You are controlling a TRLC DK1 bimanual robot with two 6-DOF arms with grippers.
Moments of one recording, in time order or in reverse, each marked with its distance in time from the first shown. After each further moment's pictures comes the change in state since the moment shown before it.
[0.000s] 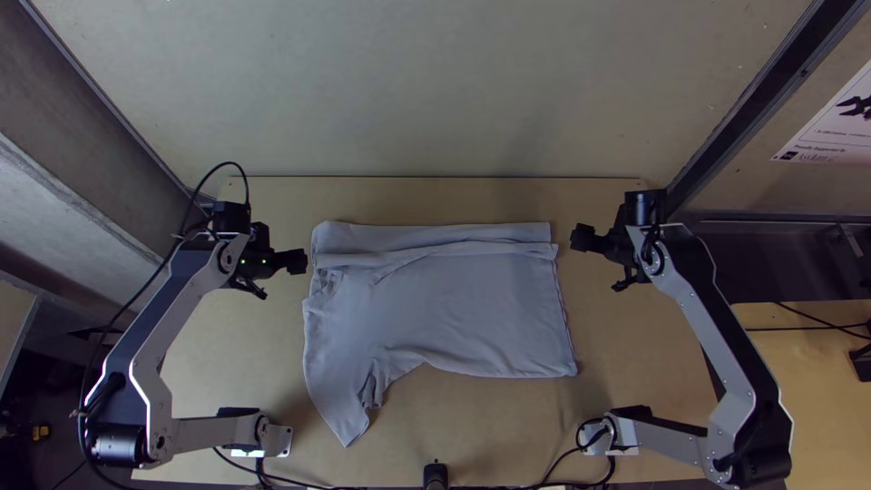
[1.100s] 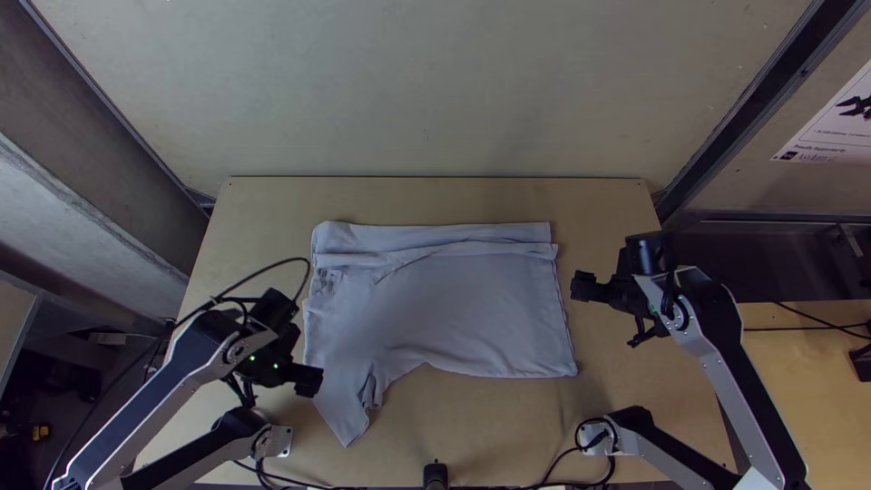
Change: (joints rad) left arm -0.502 -0.406 -0.243 -0.645 0.052 -0.151; right arm 0.138 -0.266 -0.097 -0.300 -0.019 0.063
